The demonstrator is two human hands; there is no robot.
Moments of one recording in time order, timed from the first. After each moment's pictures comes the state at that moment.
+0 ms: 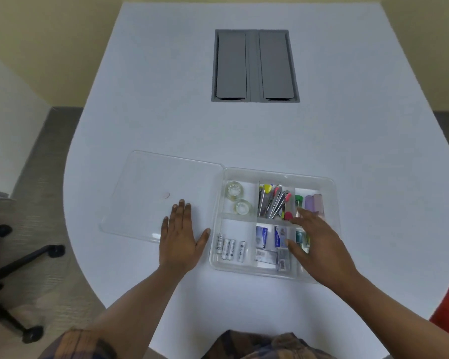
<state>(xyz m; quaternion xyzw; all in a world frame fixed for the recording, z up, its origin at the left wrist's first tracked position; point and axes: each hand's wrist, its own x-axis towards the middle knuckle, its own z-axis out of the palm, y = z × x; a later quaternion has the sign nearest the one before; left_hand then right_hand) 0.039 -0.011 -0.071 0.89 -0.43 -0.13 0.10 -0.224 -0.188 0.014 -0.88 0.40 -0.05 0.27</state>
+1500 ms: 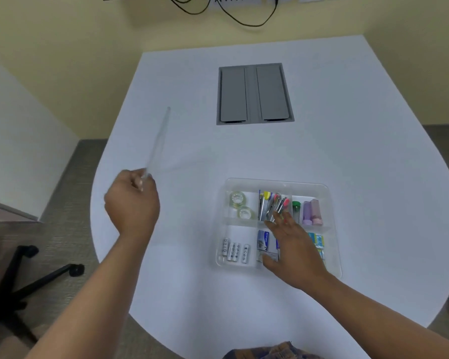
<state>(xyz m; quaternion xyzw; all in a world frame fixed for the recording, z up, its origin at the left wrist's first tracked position) 0.076 -0.020 0.122 0.87 -0.15 0.06 0.47 -0.205 -0.148 0.011 -0.92 0.33 -0.06 0.22</state>
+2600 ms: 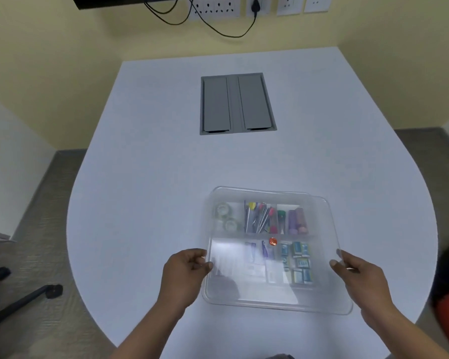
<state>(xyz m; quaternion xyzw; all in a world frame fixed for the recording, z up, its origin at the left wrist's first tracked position) -0.026 -0.007 0.058 0.82 -0.18 -0.37 0.39 -0.322 -0.184 0.020 -0.54 0.66 -0.20 0.48</state>
